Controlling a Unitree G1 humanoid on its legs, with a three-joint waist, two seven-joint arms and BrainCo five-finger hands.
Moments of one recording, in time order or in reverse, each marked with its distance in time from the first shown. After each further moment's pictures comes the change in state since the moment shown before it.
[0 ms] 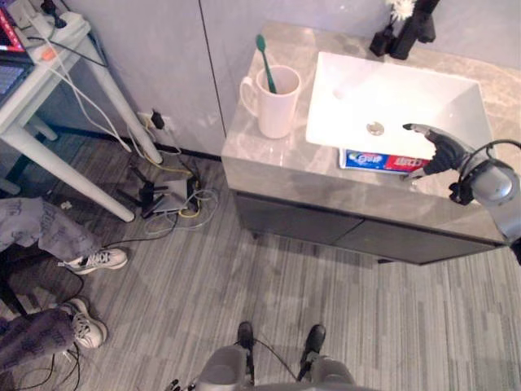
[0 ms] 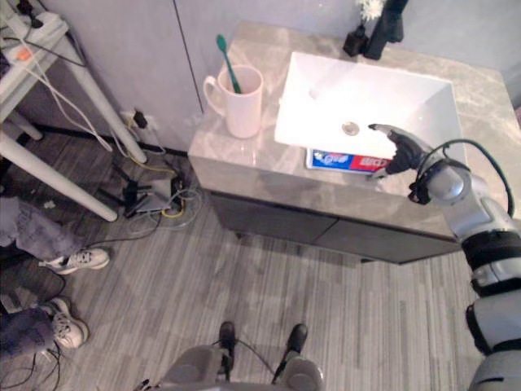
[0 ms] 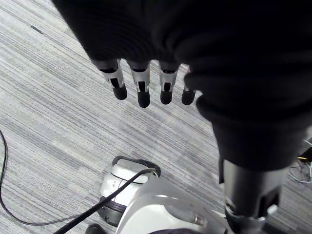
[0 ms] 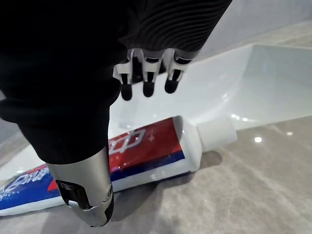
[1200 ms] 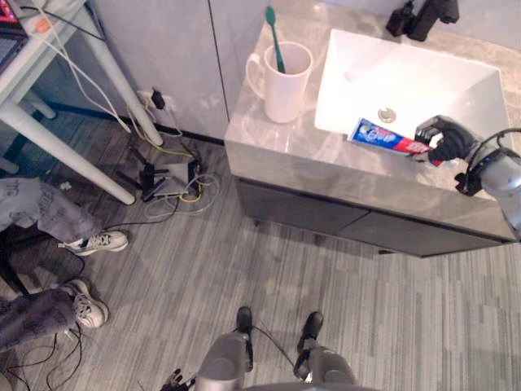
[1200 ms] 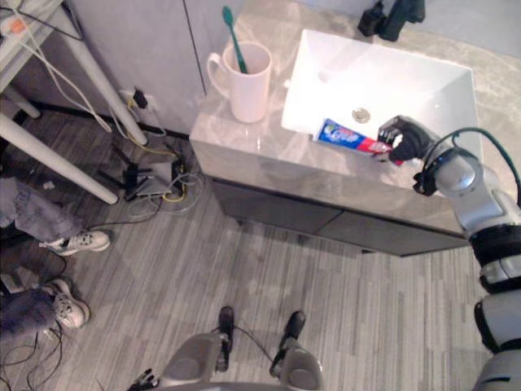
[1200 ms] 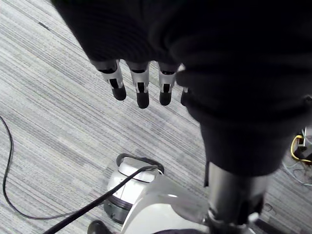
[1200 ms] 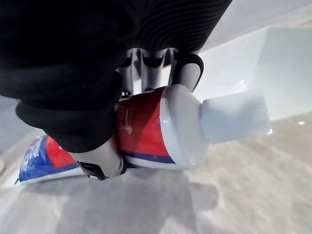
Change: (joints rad) left arm -0.016 0.003 -0.019 -0.023 -0.041 -0.018 0.003; right arm -0.027 -0.017 -0.068 -0.042 0.118 0.021 -0.005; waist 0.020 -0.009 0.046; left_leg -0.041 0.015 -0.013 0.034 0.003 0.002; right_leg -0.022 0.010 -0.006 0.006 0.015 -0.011
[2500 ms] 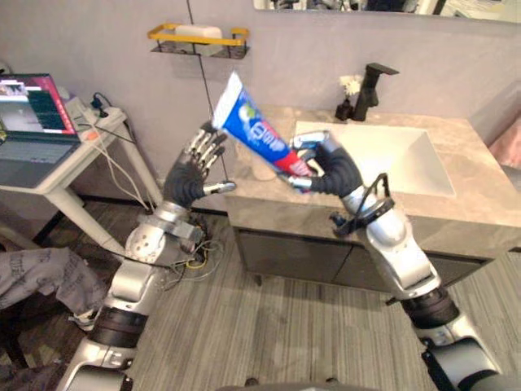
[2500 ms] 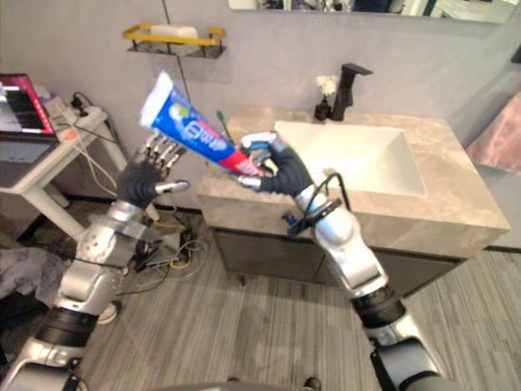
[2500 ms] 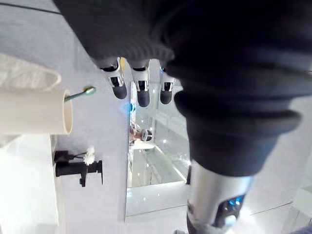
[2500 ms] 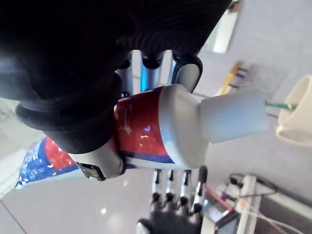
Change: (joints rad) left arm -0.513 0.382 -0.320 -1.123 -0.363 -0.008 -0.050; right arm 0.363 0.623 -0.019 -0.794 0.197 0.016 -0.003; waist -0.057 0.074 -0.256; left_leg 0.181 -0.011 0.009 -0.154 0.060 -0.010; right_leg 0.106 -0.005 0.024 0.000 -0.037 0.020
